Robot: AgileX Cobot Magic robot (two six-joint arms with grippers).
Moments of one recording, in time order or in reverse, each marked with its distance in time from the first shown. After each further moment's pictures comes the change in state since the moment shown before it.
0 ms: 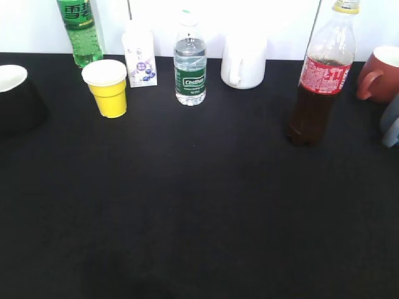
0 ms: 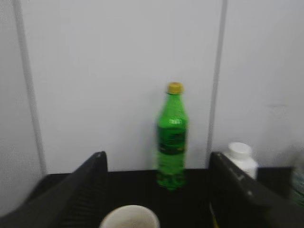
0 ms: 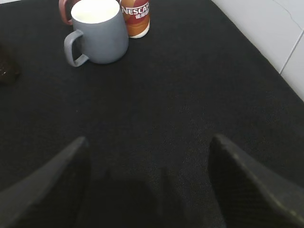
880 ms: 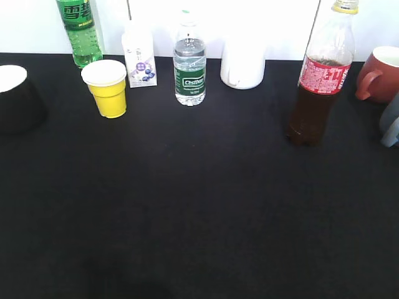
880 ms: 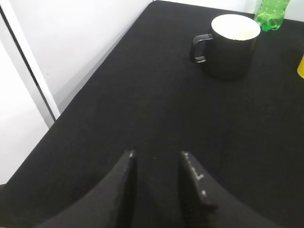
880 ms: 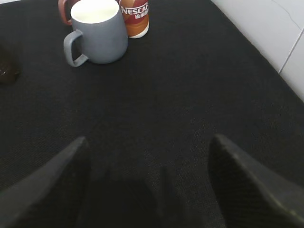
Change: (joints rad) left arm 0.143 -0.742 0.036 0.094 1.187 -0.126; right arm 0.000 0.000 0.000 0.000 0.000 0.000
